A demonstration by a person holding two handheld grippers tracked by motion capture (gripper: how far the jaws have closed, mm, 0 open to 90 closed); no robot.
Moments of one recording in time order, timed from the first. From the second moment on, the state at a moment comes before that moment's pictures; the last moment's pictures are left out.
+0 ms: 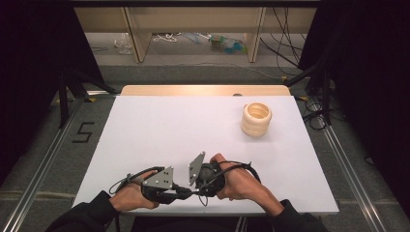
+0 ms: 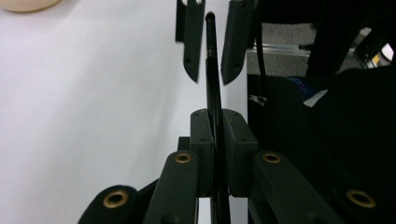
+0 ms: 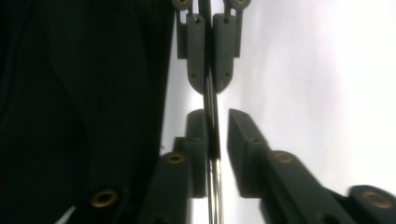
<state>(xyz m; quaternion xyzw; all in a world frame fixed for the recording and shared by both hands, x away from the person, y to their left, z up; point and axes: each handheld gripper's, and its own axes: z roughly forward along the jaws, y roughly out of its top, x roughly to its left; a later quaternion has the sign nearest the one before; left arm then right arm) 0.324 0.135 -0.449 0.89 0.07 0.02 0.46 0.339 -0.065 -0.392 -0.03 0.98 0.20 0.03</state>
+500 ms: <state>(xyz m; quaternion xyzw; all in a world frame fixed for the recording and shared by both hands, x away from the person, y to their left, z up) 0.338 0.151 -0.441 0.84 0.17 0.07 0.52 0.353 -0.128 -0.369 0.21 0.89 0.39 0.14</state>
